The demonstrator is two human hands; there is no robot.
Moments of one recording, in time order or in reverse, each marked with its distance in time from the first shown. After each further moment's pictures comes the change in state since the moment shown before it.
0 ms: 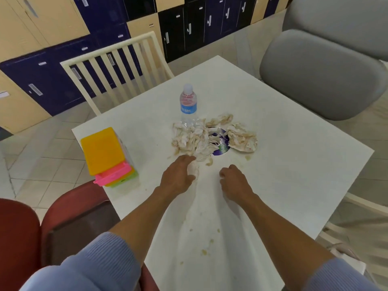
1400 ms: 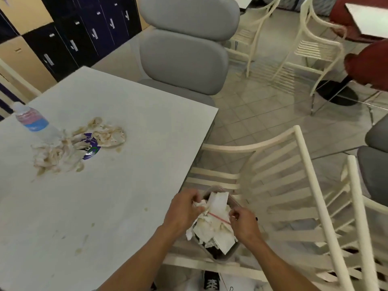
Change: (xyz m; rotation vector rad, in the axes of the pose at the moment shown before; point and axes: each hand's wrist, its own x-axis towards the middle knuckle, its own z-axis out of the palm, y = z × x) left_hand -0.146 0.305 0.208 -0.258 -0.269 0.285; right_hand -0.285 0.330 -0.007 0.471 0.299 0.612
